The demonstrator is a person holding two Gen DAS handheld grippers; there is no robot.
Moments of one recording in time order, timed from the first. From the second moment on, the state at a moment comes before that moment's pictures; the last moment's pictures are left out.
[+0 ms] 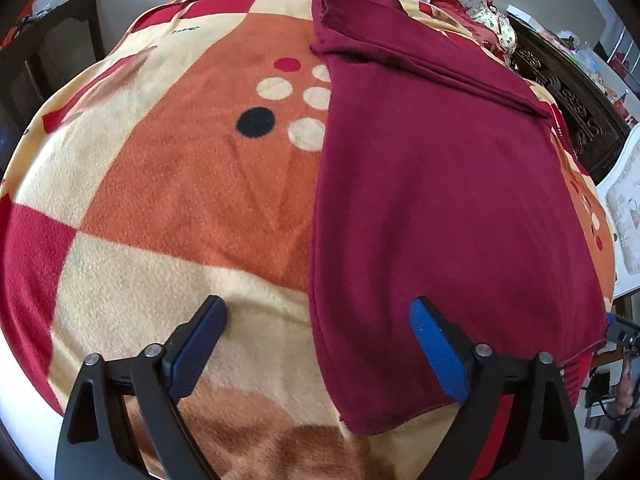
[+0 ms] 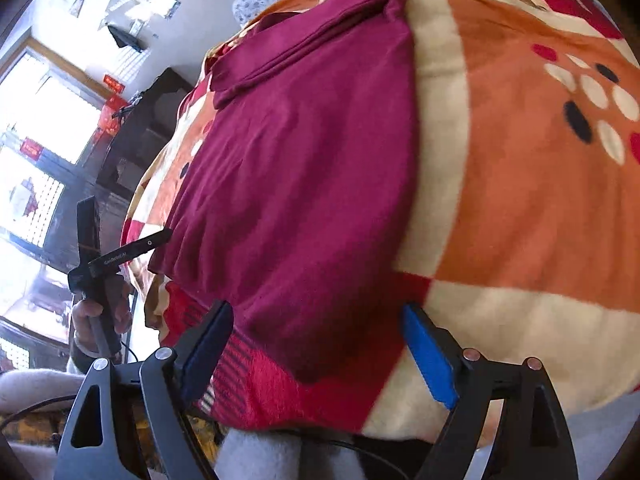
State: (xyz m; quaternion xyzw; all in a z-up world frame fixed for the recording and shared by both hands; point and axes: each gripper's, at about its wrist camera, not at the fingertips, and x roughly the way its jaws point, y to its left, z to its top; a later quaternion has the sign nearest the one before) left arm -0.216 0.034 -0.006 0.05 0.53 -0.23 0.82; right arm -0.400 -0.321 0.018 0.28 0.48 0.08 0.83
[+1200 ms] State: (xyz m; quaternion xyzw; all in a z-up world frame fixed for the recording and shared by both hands) left arm -0.100 -0.017 0.118 0.04 0.42 -0.33 0.84; right arm -0.262 -0.392 0.144 0.25 0.28 0.12 0.92
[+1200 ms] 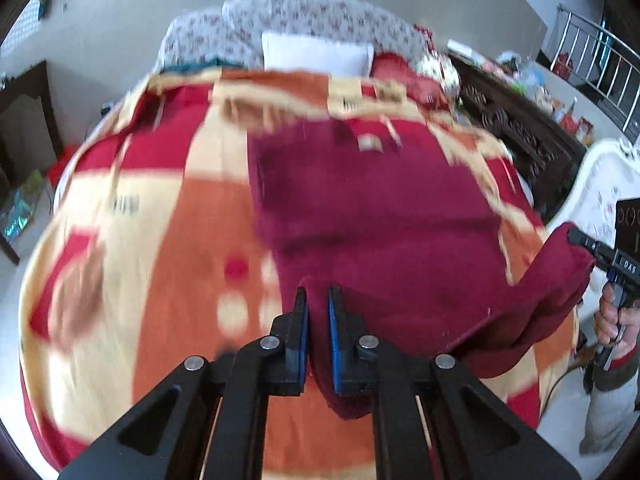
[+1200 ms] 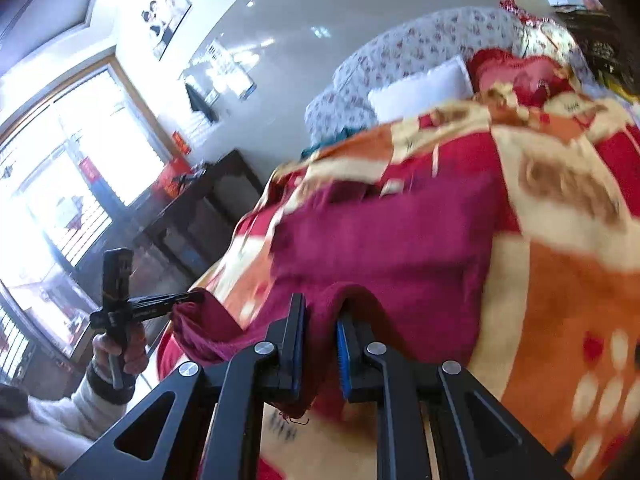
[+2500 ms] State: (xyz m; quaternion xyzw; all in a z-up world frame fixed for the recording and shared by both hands) left arm 0.082 -0.126 0.092 0.01 0.41 -0.27 0.87; right arm -0.074 -0.472 0.091 0.24 0.34 -0.02 0.91
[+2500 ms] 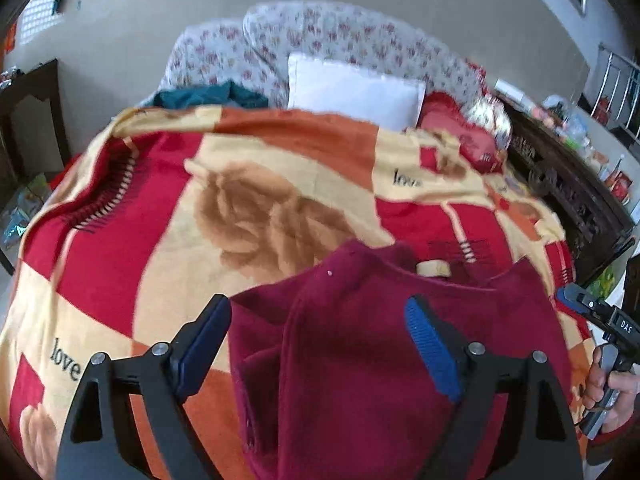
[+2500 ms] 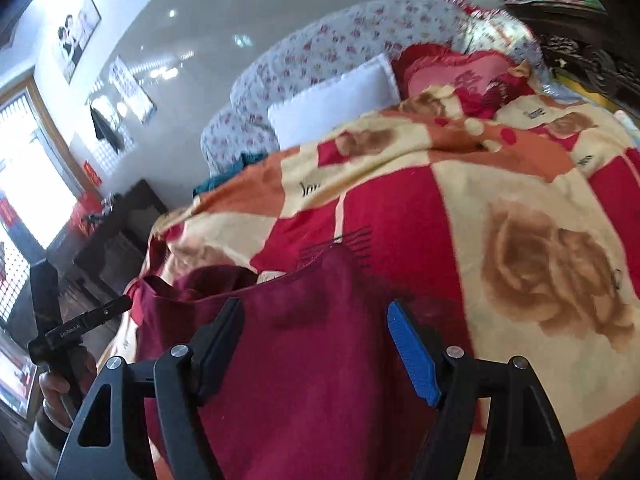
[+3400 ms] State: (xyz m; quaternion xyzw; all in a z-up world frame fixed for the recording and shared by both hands) left arm 0.104 -0.125 0.080 0.06 0.40 -0.19 0.89; right arm -0.087 -0.470 0.101 0.18 0.32 -0.11 0.92
